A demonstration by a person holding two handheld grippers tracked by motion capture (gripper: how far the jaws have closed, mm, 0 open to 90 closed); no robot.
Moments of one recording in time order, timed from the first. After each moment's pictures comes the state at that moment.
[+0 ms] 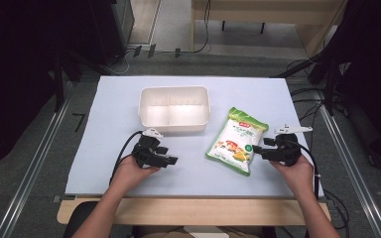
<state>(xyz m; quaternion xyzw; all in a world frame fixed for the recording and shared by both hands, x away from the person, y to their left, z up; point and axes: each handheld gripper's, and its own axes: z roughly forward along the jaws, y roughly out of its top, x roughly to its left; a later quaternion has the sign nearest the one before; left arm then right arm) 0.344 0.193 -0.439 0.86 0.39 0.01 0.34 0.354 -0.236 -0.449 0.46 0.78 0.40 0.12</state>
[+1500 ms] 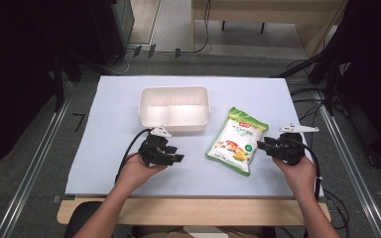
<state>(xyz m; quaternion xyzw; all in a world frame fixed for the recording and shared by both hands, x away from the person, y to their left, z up) 0.342 0.165 -0.419 0.87 0.36 0.02 0.35 0.349 -0.241 -0.439 0.49 0.76 0.41 0.13</state>
